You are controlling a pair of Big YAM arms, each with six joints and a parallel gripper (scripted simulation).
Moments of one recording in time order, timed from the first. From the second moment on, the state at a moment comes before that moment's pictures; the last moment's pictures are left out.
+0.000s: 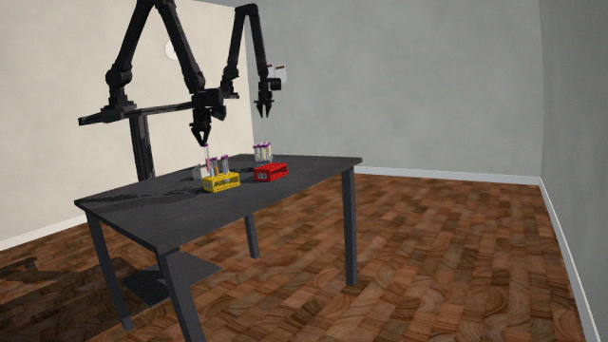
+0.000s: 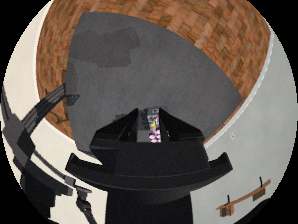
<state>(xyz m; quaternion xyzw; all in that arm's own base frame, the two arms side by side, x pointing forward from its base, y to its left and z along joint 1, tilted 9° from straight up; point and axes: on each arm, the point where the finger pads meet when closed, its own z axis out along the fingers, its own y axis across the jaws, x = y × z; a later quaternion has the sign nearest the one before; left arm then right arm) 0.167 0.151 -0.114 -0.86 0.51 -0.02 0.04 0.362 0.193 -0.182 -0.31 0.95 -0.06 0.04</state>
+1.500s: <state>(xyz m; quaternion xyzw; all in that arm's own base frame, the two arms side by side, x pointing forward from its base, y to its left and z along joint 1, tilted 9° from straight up) 0.167 0.151 -0.114 -0.86 0.51 -0.02 0.04 0.365 0.193 -0.195 -0.31 0.95 -0.06 0.04</state>
